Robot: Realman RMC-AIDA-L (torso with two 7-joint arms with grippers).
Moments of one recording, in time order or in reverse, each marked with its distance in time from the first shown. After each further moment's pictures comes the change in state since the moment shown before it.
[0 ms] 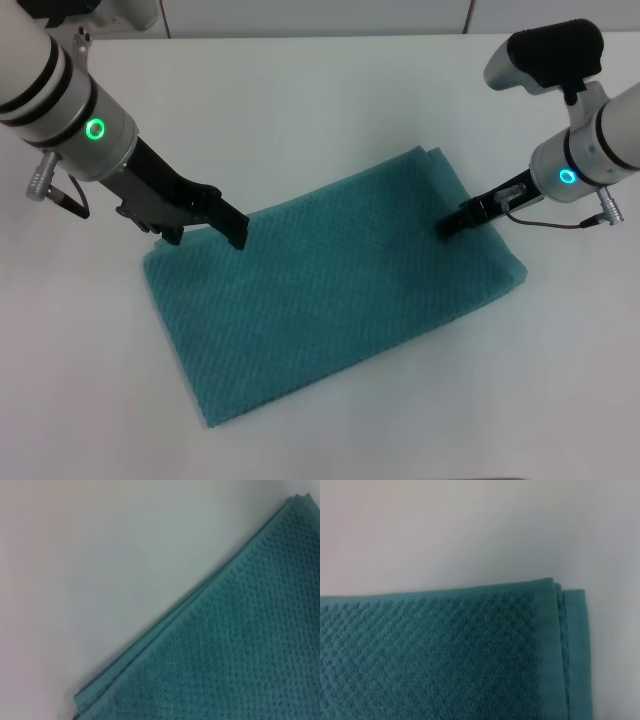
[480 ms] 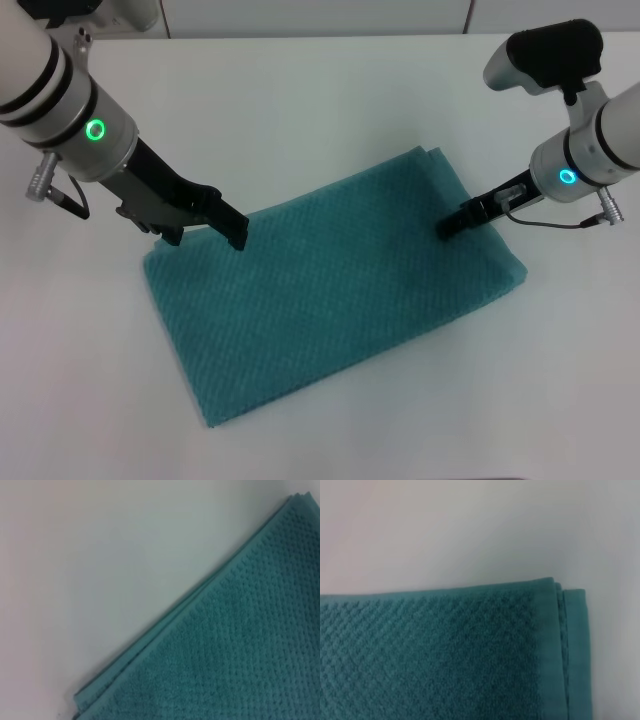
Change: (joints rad) left arm 0.000 0.000 0.002 -0.001 0.000 0.000 0.001; right arm 0.000 0.000 -0.005 0.000 0.000 0.000 0.000
